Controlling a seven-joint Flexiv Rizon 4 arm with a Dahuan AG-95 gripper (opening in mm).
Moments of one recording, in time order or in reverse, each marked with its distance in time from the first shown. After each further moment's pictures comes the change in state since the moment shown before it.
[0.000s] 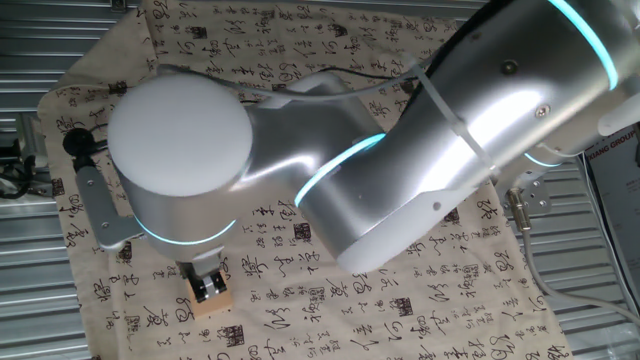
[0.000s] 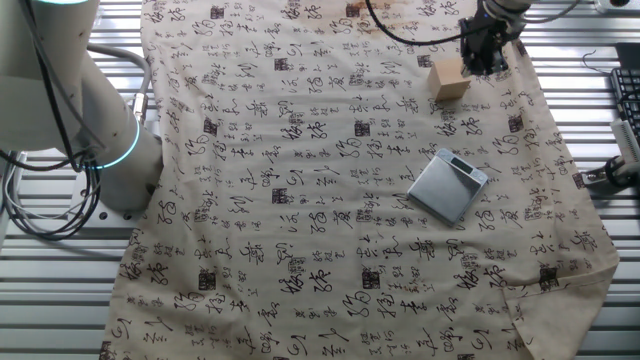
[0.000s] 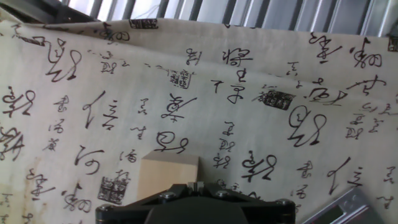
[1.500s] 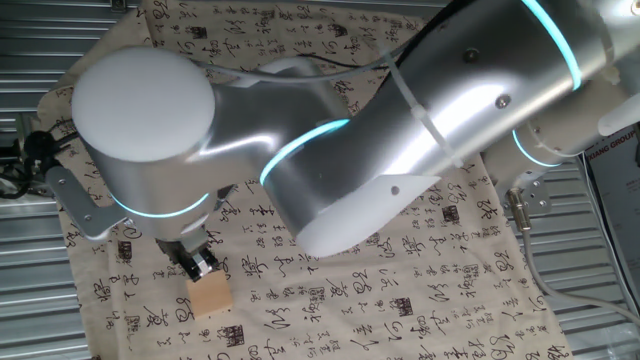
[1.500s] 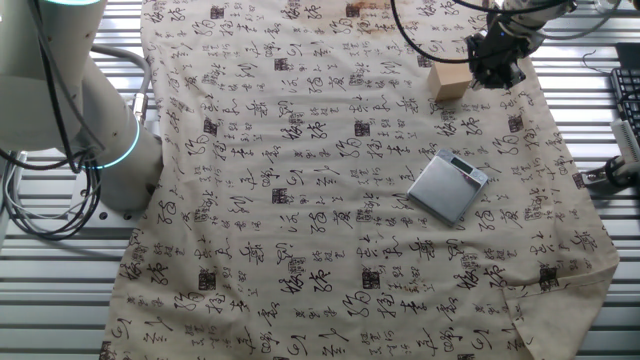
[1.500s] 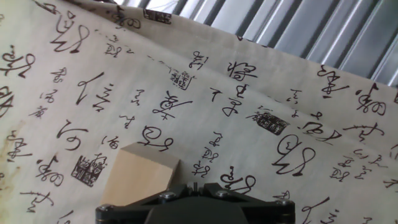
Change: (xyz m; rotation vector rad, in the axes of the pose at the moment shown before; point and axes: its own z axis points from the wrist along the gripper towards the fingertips) arm -0.008 -0.030 0.003 -0.017 0.004 -0.223
